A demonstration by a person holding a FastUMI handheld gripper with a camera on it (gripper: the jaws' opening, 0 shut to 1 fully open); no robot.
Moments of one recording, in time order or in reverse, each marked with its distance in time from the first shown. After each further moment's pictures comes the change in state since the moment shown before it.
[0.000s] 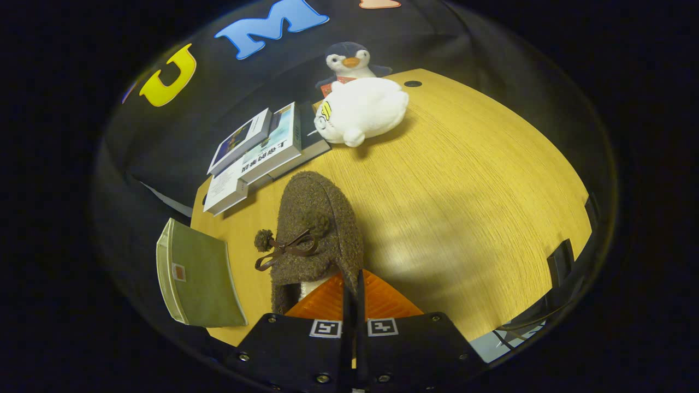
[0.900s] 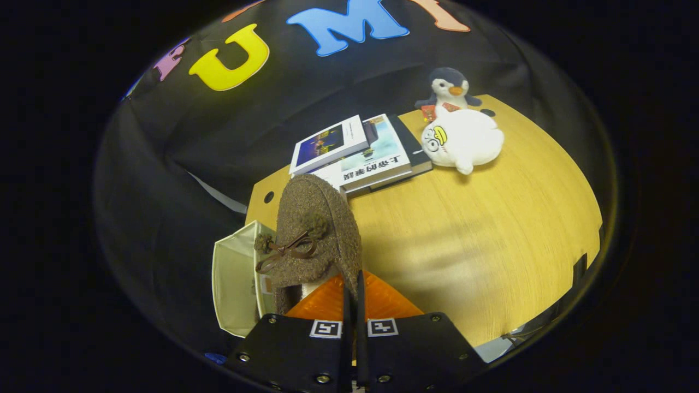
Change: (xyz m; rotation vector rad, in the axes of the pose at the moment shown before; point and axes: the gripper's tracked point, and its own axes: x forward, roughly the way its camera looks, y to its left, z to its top) arm -0.031 0.186 0.011 -0.117 -0.035 0.164
